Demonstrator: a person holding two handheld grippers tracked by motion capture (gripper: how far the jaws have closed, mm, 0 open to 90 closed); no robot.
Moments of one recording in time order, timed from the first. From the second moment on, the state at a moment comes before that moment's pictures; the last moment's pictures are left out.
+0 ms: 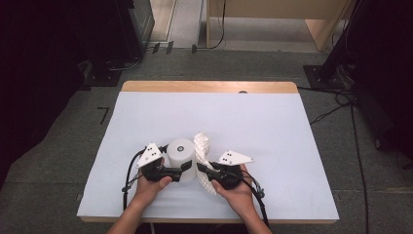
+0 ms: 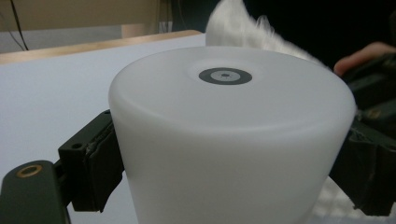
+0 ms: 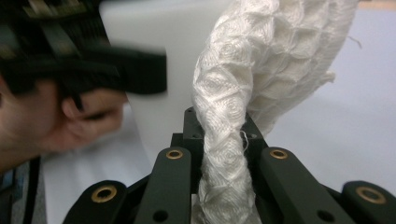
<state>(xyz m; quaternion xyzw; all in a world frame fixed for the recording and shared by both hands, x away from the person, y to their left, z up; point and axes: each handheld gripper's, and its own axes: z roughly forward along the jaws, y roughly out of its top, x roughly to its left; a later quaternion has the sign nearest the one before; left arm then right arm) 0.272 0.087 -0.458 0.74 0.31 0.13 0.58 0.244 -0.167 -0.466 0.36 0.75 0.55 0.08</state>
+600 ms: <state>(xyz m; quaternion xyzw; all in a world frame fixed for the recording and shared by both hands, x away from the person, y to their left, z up) 0.266 0.080 -0.468 0.75 0.31 0.19 0.56 0.246 -0.168 -0.466 0.38 0.75 0.54 0.07</state>
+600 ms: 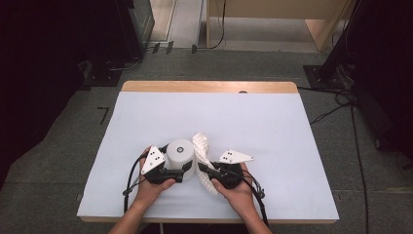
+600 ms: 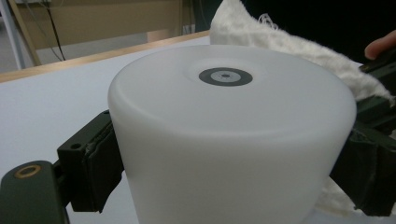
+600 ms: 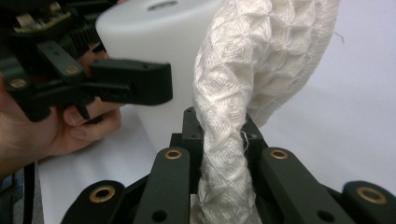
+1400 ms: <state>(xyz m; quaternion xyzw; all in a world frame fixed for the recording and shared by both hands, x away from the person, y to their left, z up) 0.275 0.100 -0.455 0.71 0.31 0.10 0.63 0.245 -0.162 -0.467 0.38 0.75 0.54 0.06</state>
